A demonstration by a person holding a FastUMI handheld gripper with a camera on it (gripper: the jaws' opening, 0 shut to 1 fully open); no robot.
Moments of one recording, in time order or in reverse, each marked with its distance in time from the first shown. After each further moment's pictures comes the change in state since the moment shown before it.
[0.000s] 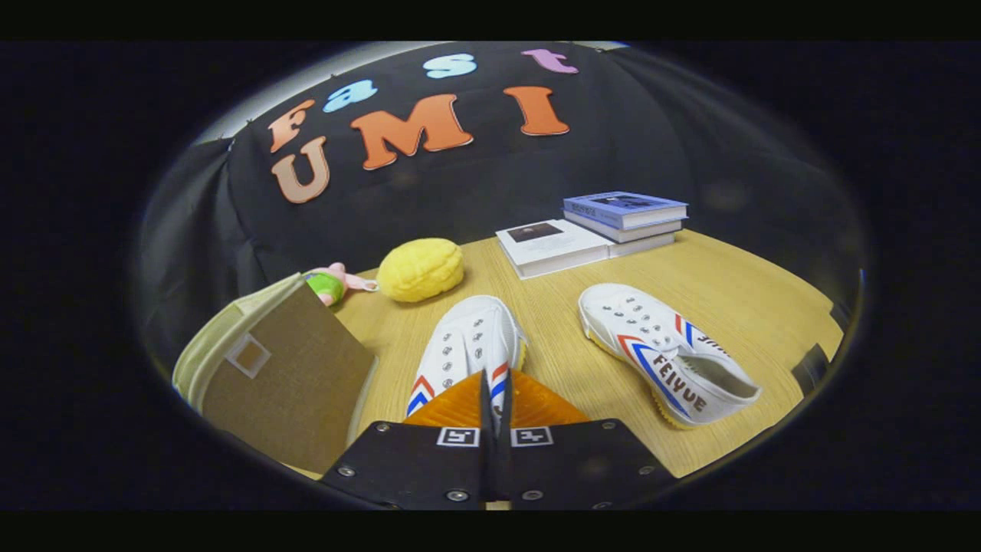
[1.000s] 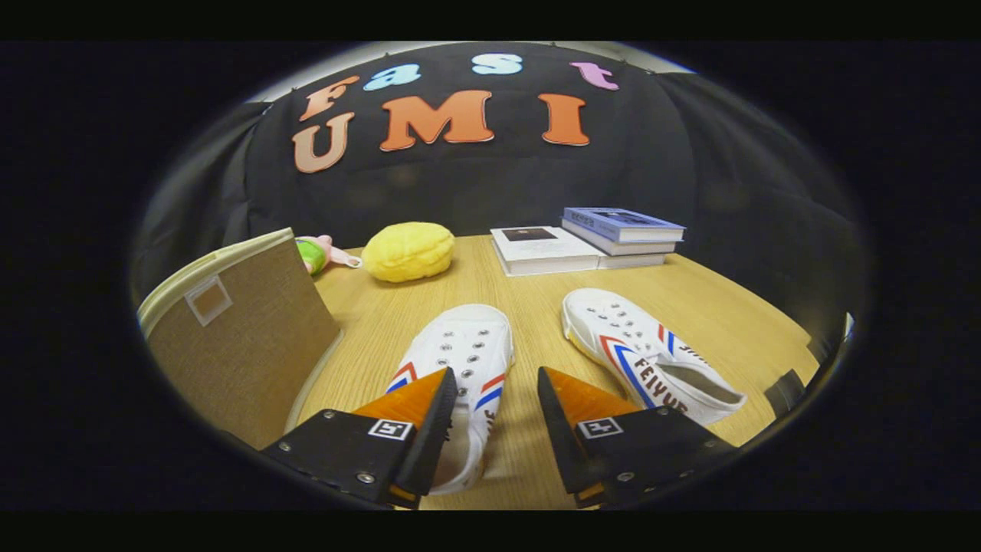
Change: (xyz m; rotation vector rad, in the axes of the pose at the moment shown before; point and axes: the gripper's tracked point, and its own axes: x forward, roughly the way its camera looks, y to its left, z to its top) arm 0.021 -0.025 -0.028 -0.210 -0.028 -0.097
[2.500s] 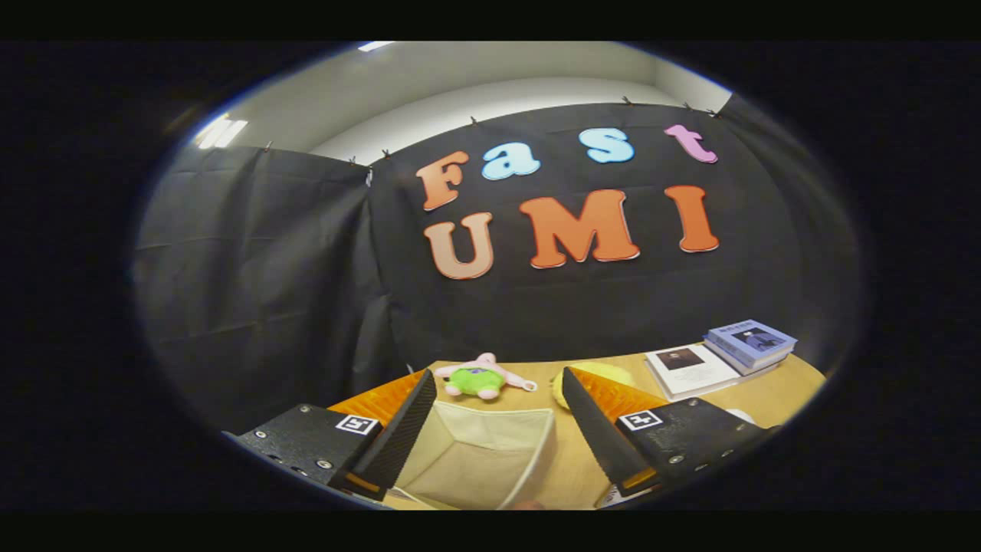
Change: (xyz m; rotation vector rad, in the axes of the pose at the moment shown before) arm -0.123 0.171 0.207 0.007 -0.413 0.391
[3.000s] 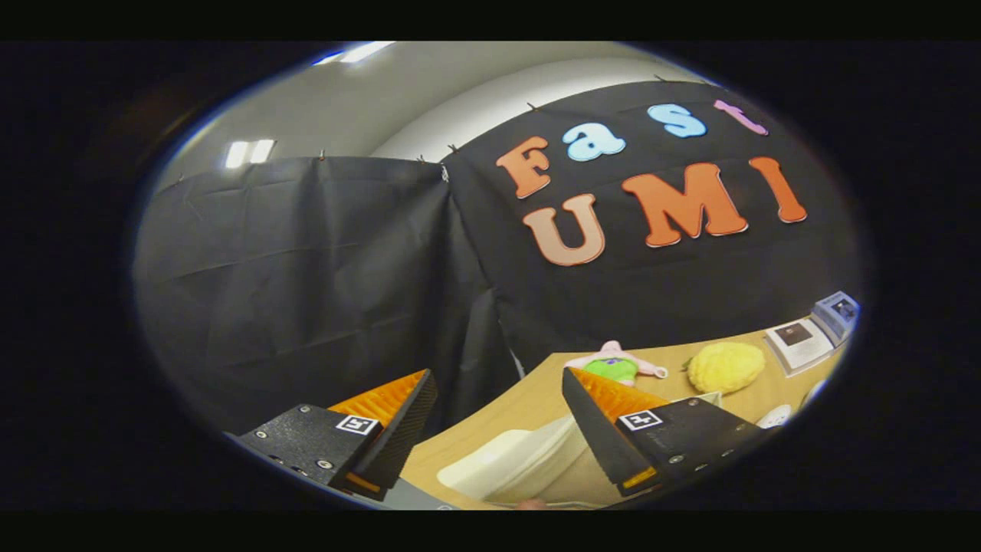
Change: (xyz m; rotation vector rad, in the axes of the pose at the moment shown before) arm 0.000 0.178 0.010 0.093 0.047 0.353
